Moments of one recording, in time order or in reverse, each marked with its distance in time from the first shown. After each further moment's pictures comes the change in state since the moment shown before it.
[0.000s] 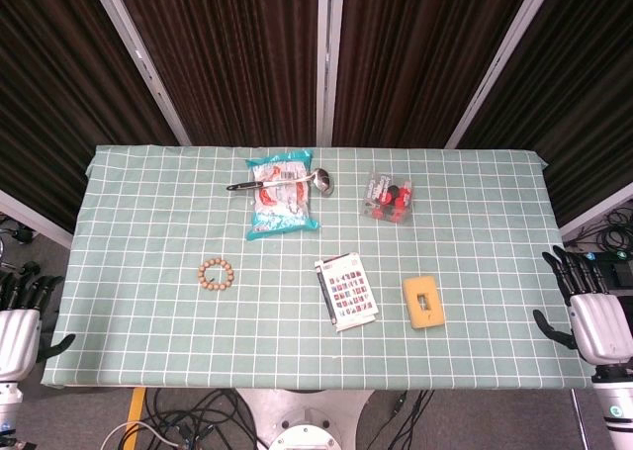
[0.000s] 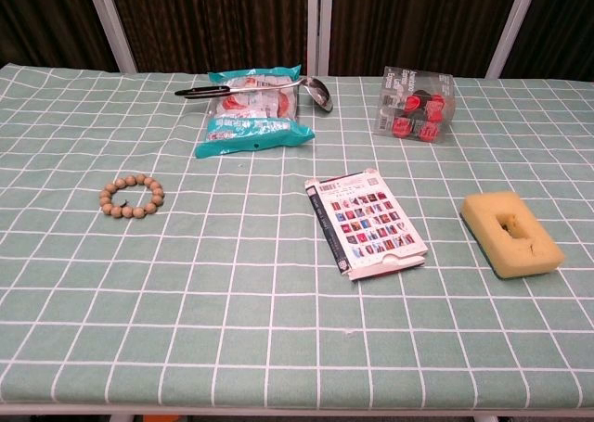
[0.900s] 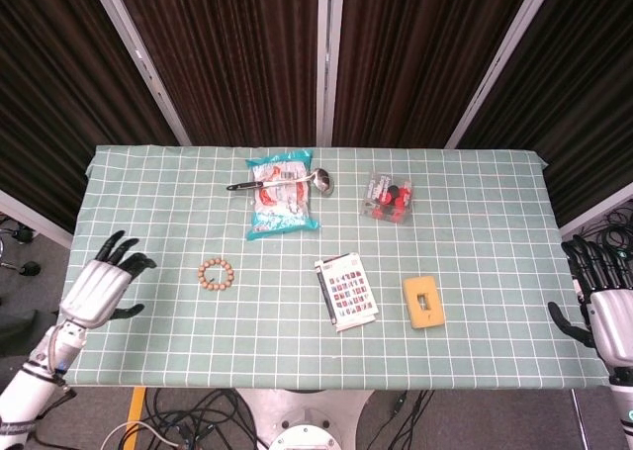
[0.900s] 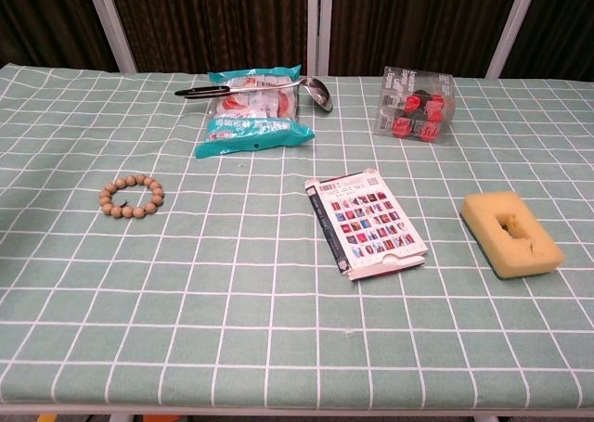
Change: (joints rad) left arm -0.317 -0.002 -0.035 0.085 0.176 -0.324 -0.093; right arm -0.023 0.069 0.036 -0.061 -0.029 0.075 -0.032
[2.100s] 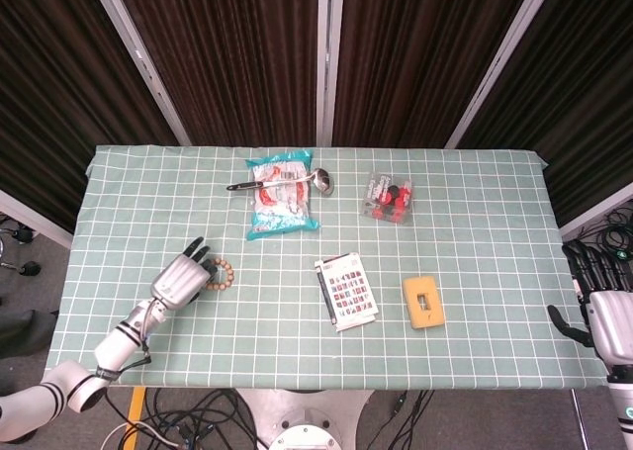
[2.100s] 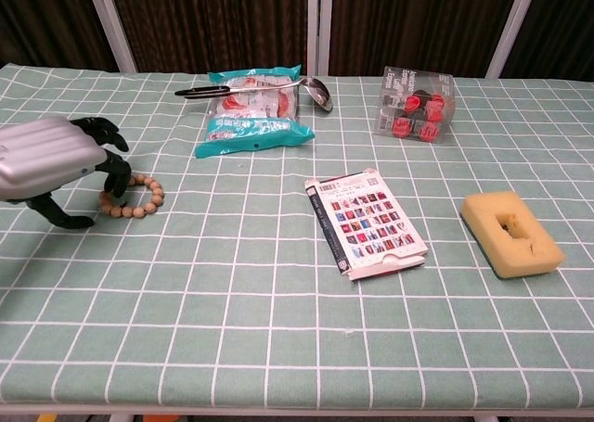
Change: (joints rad) left arm -0.234 -0.462 0.060 0.543 0.008 -0.176 0.098; right arm -0.002 -0.017 0.003 0.014 0.048 -0.059 0.021
